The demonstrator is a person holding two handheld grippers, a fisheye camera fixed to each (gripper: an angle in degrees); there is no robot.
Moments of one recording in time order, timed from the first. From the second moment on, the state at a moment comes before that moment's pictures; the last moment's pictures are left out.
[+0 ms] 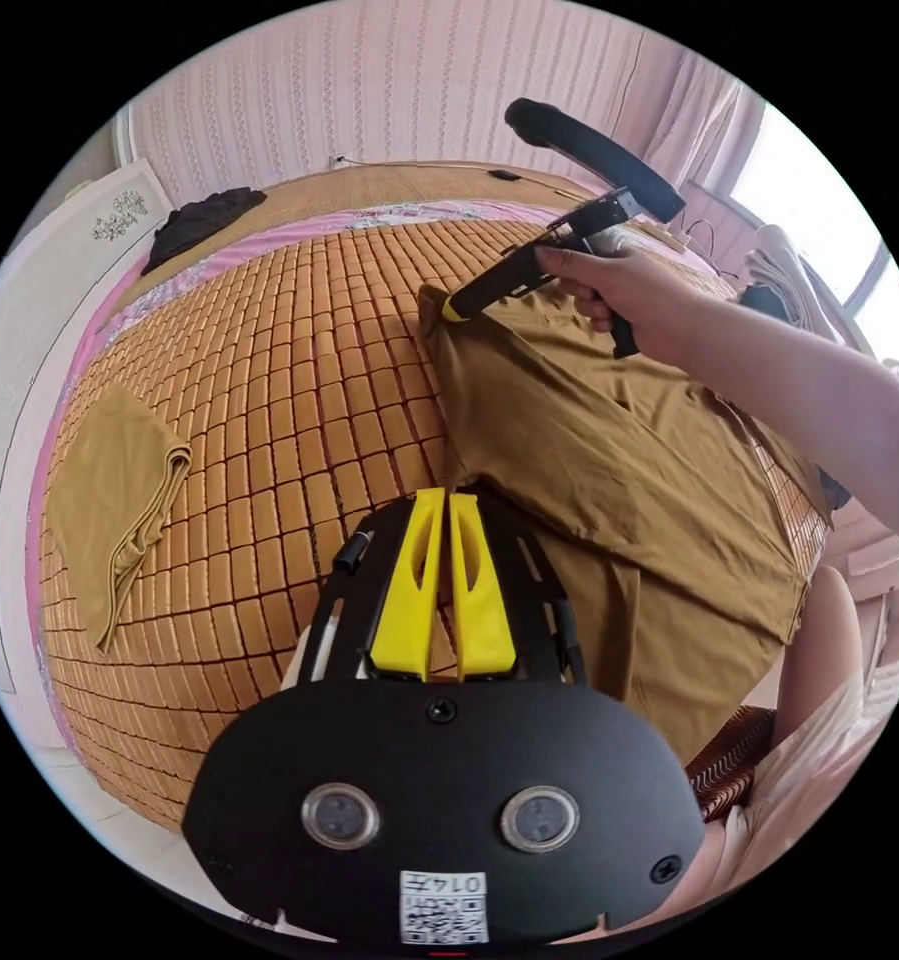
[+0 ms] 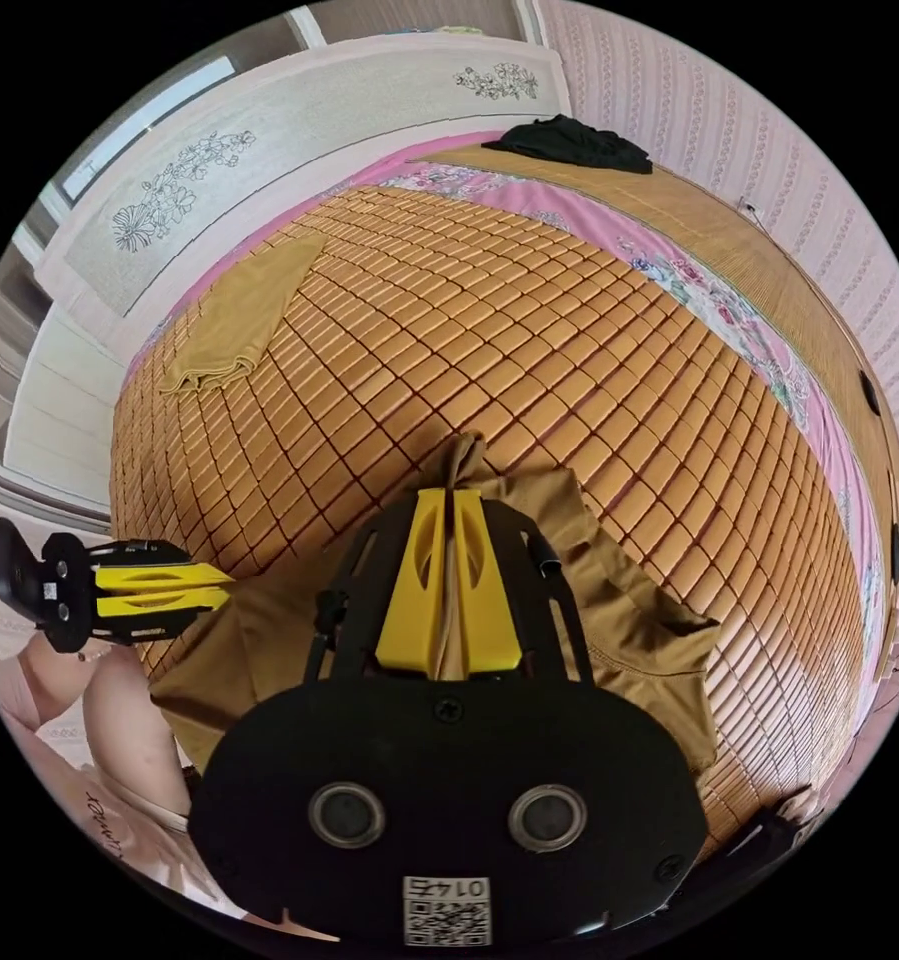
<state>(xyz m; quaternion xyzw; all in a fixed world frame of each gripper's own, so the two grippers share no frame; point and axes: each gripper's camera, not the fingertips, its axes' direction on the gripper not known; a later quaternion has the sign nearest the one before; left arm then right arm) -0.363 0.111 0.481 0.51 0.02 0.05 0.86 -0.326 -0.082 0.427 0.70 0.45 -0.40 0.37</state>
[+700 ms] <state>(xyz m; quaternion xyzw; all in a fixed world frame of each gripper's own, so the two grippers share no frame) -0.210 0.183 0.482 0.48 -0.09 0.09 0.87 -0.062 -0.156 0.557 0.79 0.43 -0.34 0.27</state>
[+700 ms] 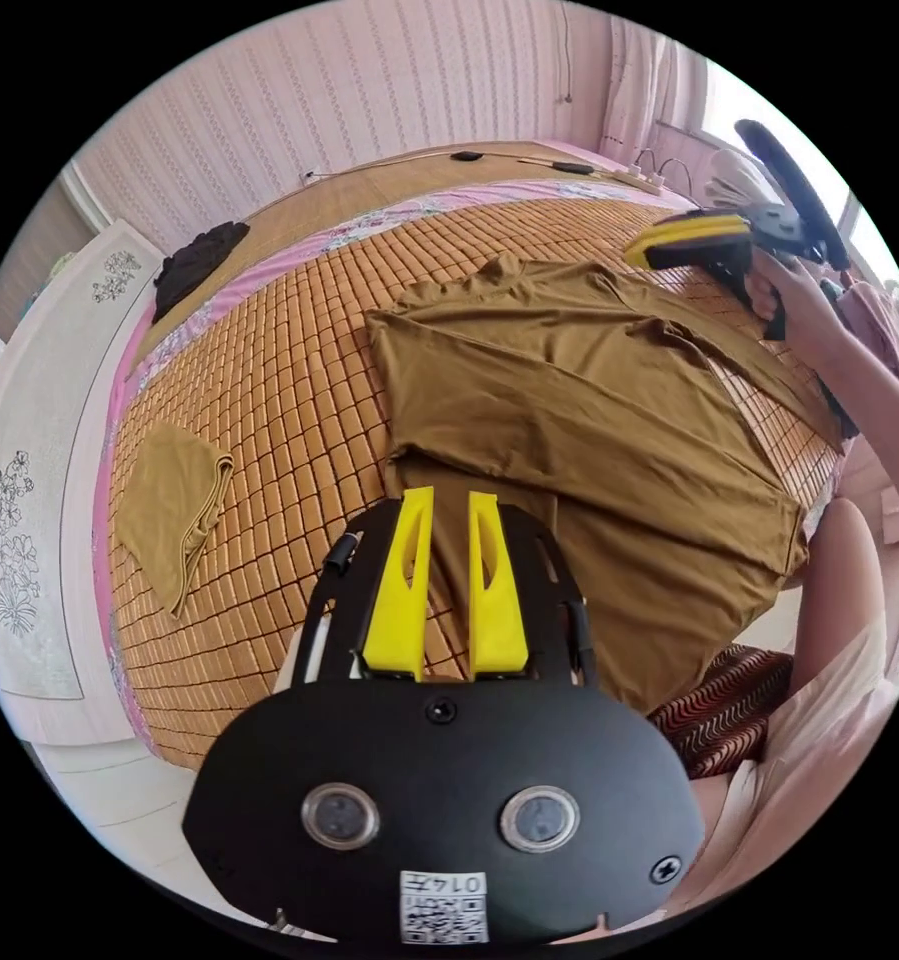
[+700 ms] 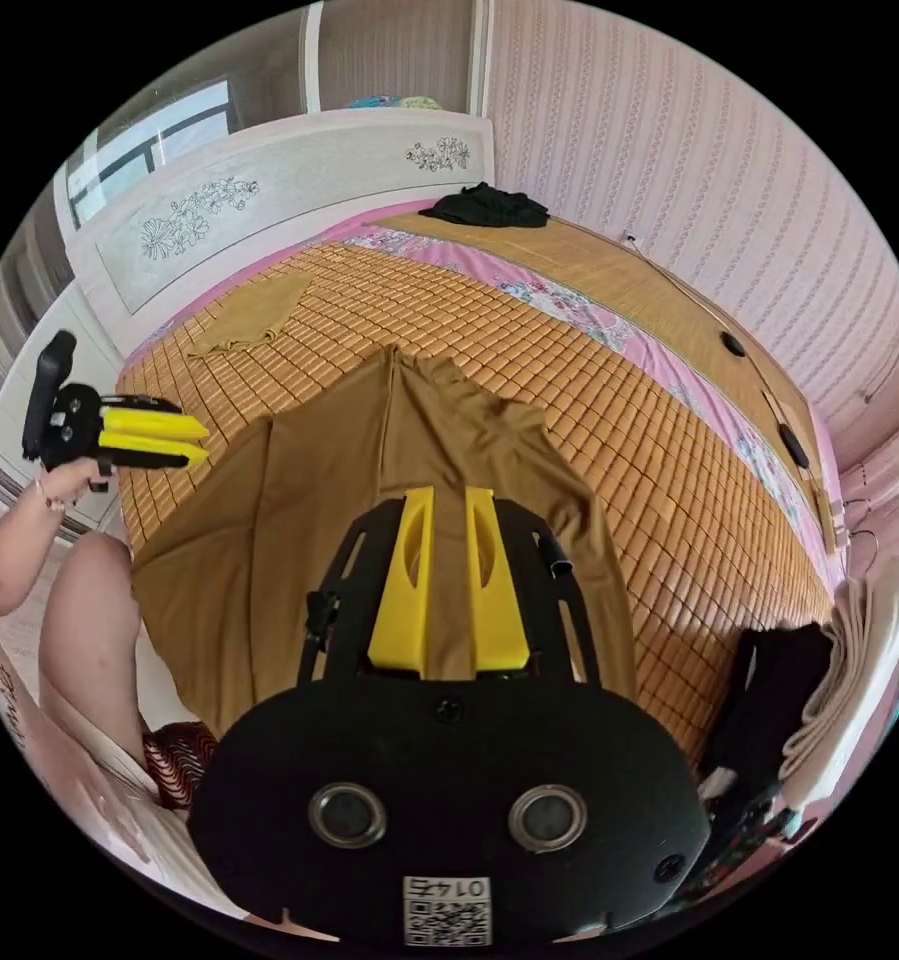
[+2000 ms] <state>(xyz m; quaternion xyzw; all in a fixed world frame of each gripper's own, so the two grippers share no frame) 0.407 0.116 0.475 0.39 -0.19 0.40 0.81 0.521 -0.552 0.701 0.93 0.08 -0.14 0.33</state>
